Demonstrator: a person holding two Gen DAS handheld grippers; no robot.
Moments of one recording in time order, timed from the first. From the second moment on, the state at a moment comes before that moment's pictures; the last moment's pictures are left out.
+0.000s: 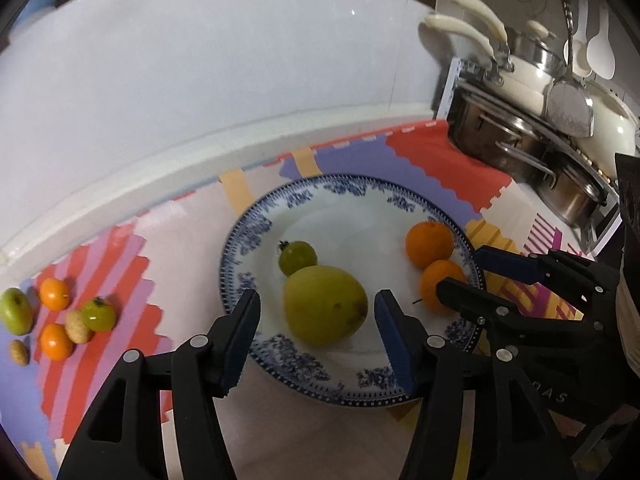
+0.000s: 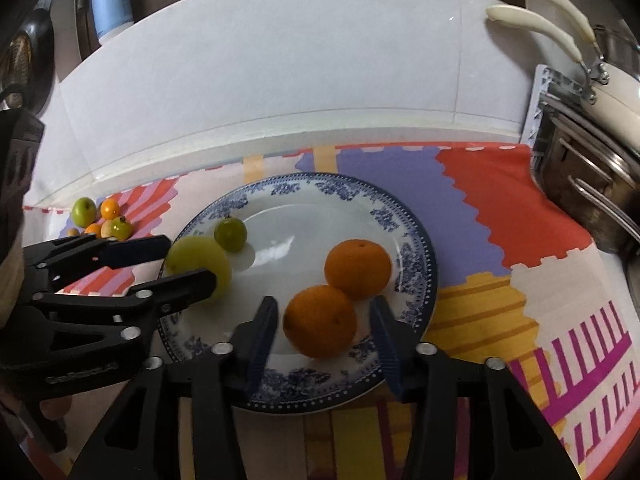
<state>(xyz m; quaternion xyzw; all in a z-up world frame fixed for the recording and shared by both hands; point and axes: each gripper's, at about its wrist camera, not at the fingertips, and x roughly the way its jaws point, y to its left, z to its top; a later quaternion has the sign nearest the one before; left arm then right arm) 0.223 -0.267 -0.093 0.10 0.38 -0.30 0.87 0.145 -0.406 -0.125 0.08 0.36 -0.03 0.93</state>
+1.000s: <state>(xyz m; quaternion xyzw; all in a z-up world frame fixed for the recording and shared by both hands) 0.118 -0.111 0.001 0.03 0.25 -0.14 0.96 0.079 -0.295 -0.032 0.03 0.24 0.03 0.97</state>
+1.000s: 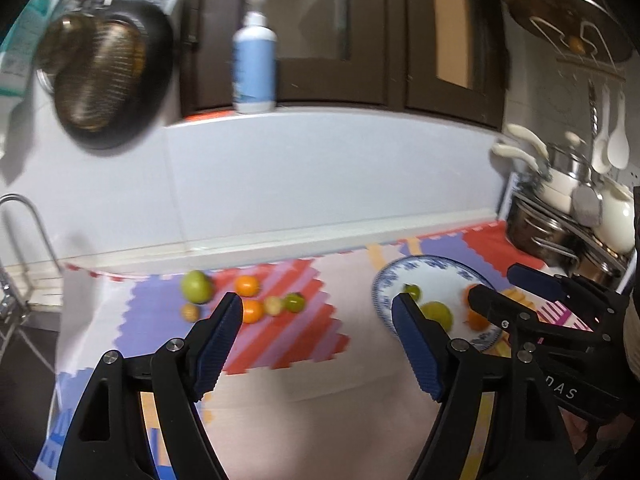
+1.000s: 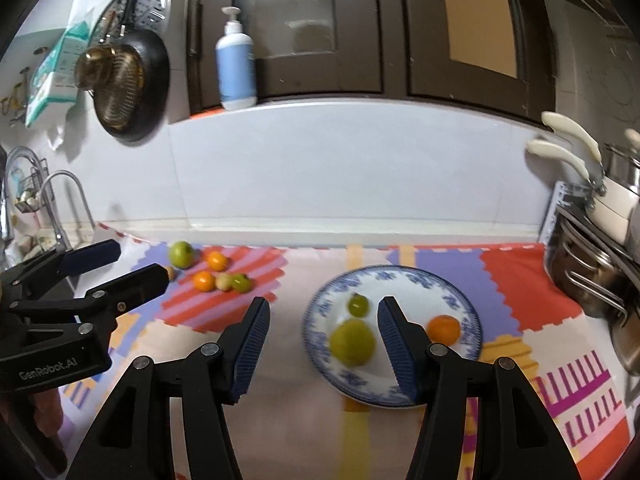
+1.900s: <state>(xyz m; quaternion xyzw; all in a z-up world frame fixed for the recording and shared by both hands) 0.144 0.010 -0.035 0.05 0.27 -0.02 0.96 0.139 -0.187 -0.048 0.01 0.25 0.05 0.97</state>
